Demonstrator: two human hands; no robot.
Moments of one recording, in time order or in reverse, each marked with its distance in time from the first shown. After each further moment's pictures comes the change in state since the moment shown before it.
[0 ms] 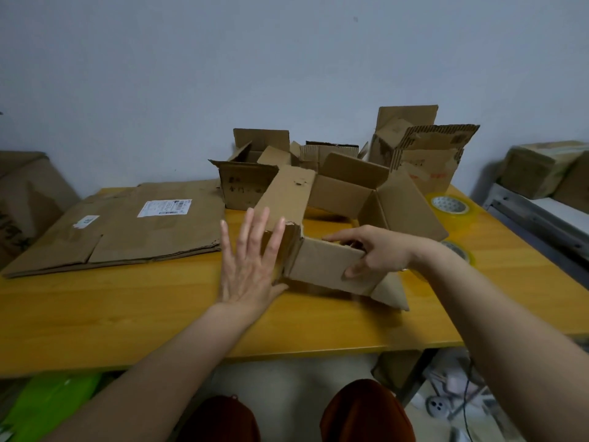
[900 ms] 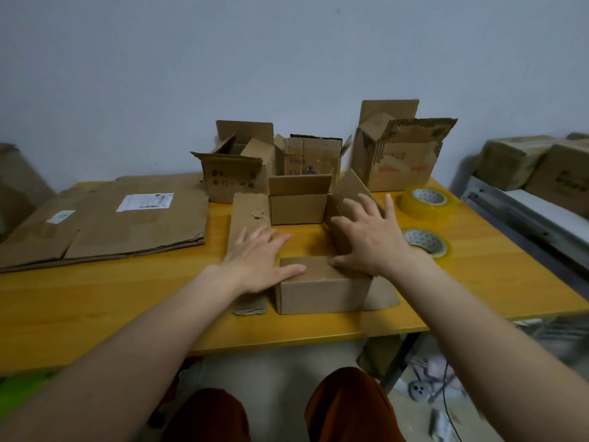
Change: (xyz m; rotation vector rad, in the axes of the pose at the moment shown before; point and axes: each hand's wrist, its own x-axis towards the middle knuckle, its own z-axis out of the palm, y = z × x) left_hand 0.038 0.009 0.012 -0.272 -0.540 0.105; right_hand -0.001 0.010 0.028 -0.870 0.529 0.196
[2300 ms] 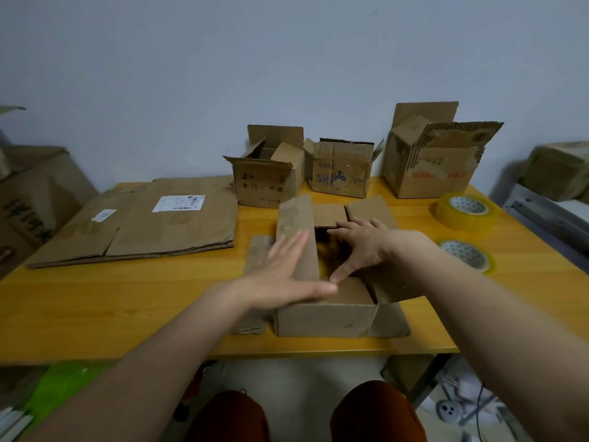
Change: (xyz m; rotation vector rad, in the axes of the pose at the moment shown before) left_hand -0.039 -0.001 -0.022 -0.485 -0.185 -0.036; right_hand 0.065 -0.020 0.004 0.333 -0.541 -0.118
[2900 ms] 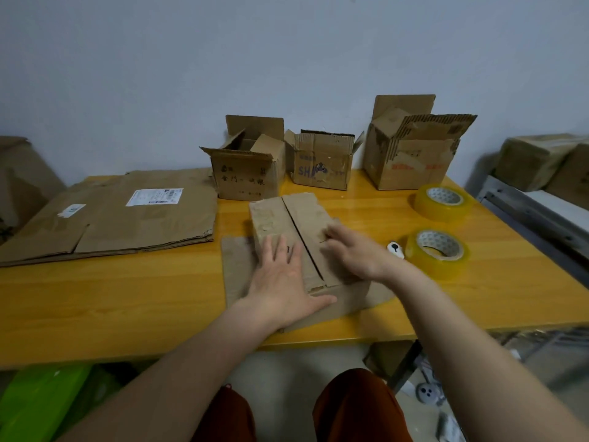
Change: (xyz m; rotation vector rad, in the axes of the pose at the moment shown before) left_hand 0.019 0.027 0.051 0.377 0.198 -0.178; right_hand -0.058 -0.013 0.030 0.651 0.272 0.028
